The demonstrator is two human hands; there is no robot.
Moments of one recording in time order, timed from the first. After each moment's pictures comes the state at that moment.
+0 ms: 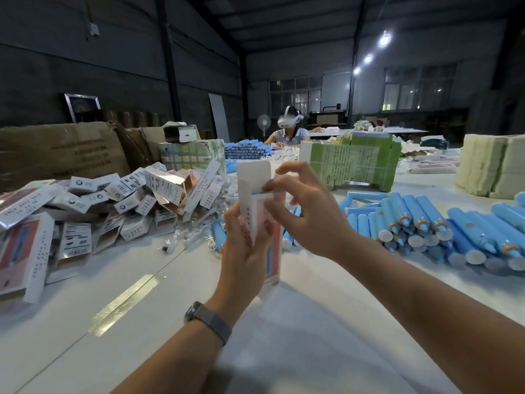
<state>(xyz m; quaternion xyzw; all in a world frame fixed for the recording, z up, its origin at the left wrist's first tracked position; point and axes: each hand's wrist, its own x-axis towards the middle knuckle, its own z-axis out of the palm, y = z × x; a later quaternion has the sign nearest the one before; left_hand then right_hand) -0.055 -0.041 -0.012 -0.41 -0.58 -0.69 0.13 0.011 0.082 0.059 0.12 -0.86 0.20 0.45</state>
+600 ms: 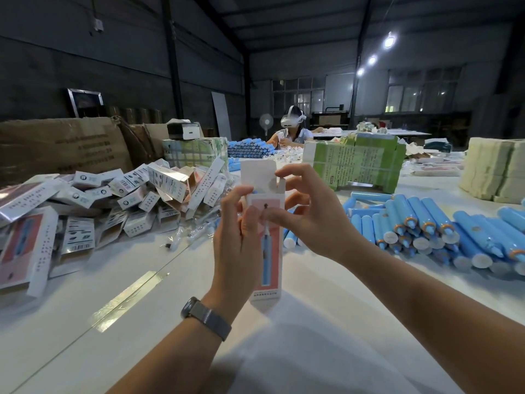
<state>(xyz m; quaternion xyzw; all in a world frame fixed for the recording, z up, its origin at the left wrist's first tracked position) -0.049 -0.054 0.007 -0.42 -0.57 -0.66 0.24 0.010 0.075 0.057 0.16 -0.81 0.42 0.38</state>
